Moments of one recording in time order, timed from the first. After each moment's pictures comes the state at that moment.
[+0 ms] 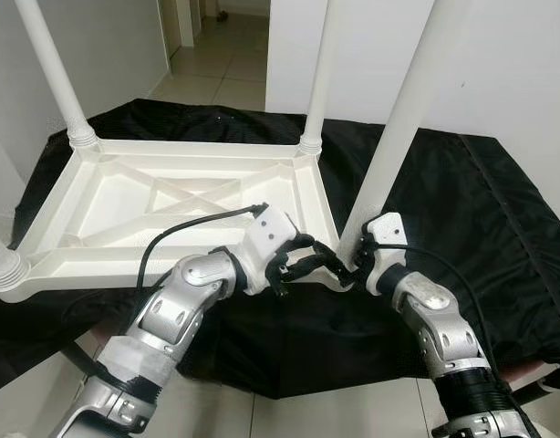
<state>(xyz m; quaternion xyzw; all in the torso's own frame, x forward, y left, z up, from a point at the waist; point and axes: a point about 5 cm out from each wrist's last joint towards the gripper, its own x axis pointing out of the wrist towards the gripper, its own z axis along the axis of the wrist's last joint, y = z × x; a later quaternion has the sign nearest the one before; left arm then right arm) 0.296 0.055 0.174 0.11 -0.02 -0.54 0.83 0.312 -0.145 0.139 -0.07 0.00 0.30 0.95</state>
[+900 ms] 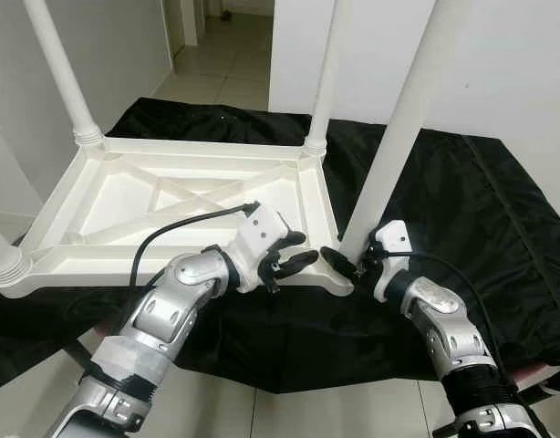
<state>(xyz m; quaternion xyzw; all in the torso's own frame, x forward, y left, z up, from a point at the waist) 0.298 0.062 0.171 0.12 -0.02 -0.53 0.84 0.311 -0.158 0.128 -0.05 0.00 0.33 0.94</state>
